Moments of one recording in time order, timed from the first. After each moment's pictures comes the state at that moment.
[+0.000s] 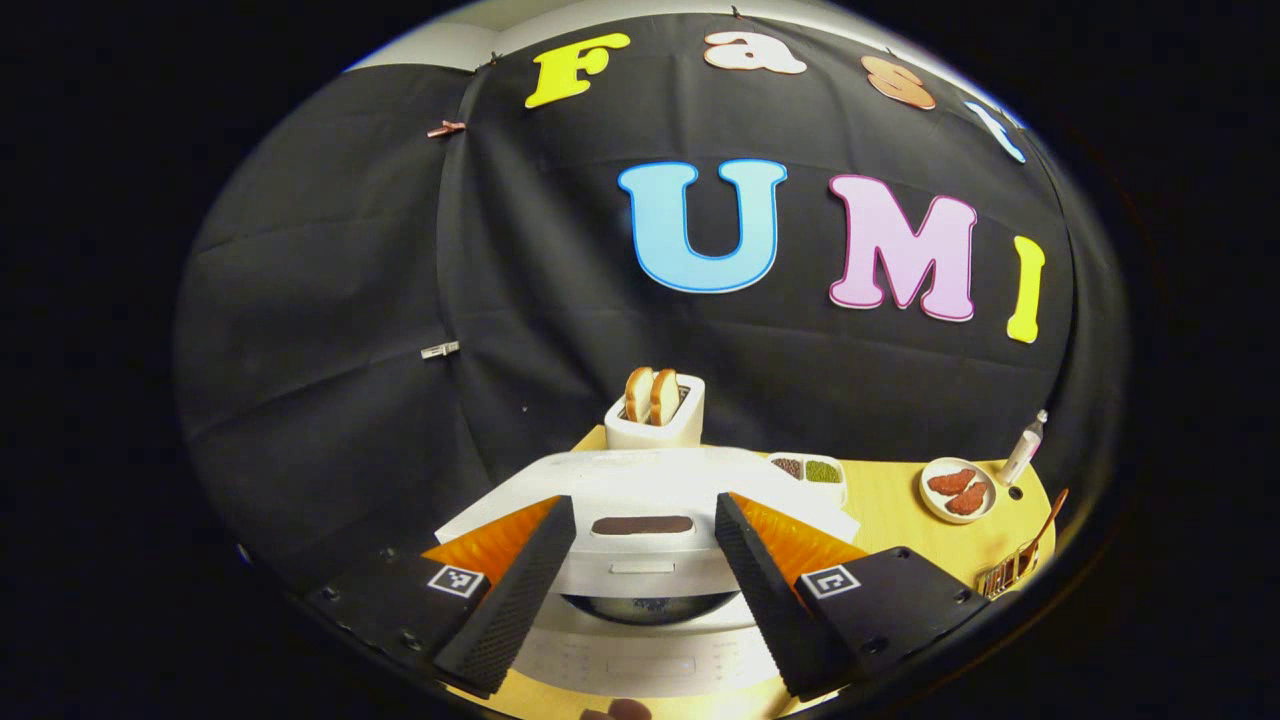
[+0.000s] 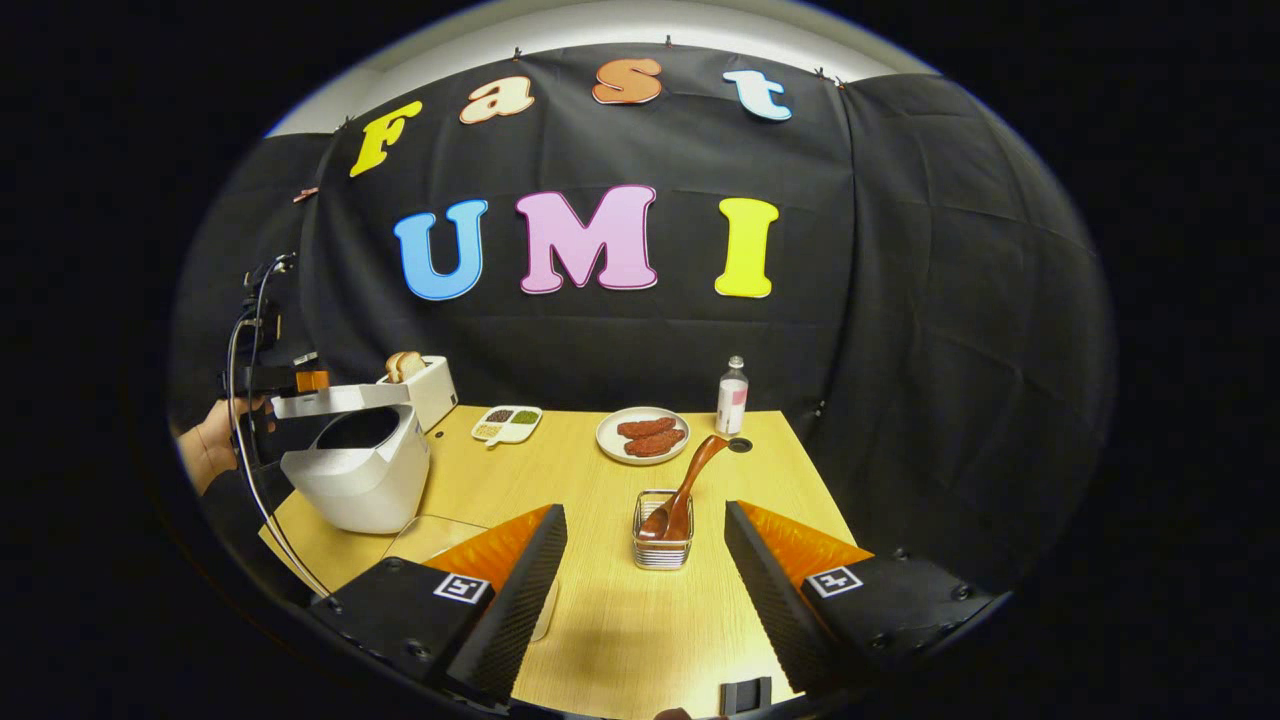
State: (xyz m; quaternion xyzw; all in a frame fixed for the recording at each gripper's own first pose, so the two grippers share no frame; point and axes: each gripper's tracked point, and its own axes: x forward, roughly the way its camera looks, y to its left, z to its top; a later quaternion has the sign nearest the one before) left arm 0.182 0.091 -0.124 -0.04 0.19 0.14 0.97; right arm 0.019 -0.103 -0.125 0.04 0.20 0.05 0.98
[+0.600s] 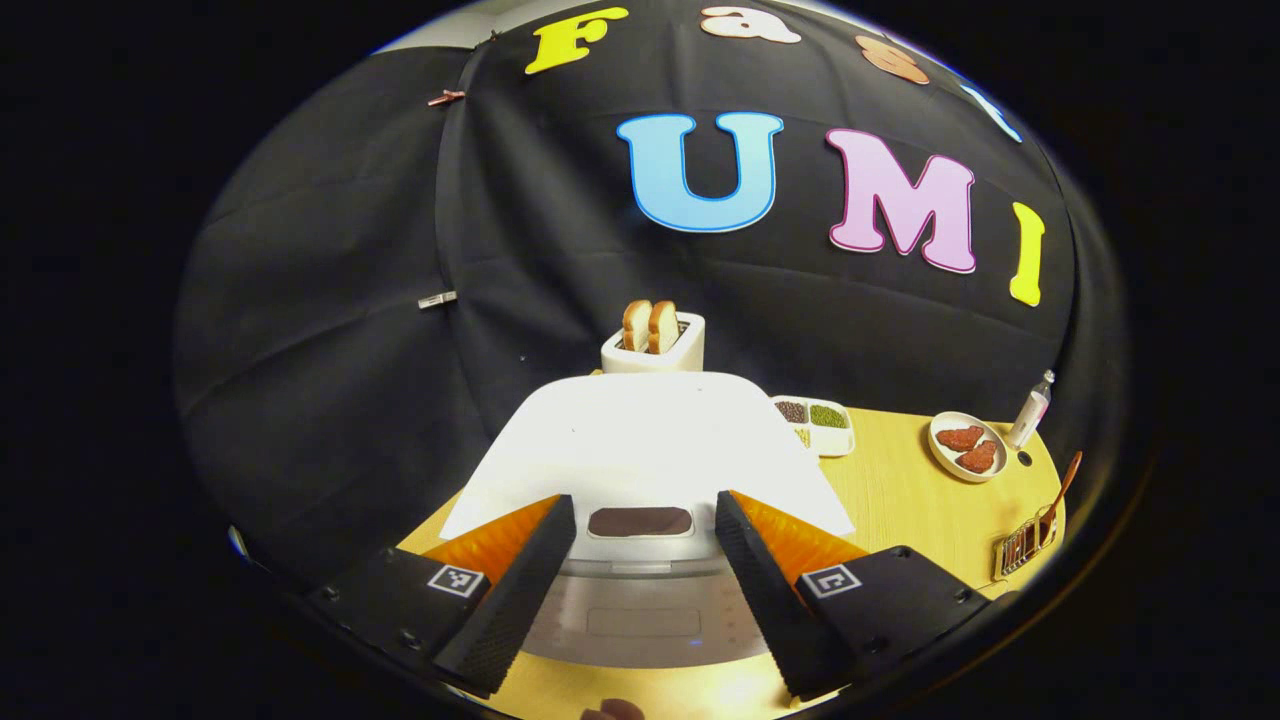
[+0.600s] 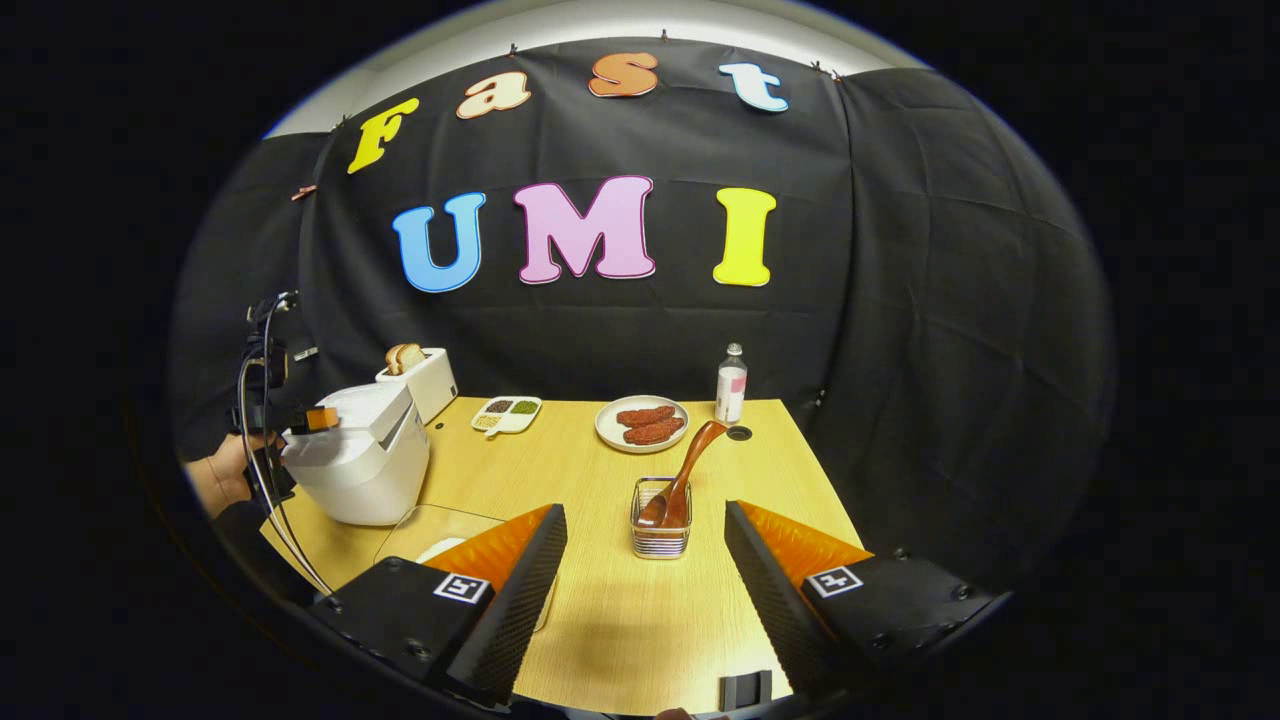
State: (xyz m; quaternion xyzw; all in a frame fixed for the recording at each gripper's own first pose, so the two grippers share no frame) left arm 0.160 0.077 -0.199 -0.06 0.25 0.14 0.96; right arm 0.015 -0.106 -0.133 0.04 0.20 0.05 0.98
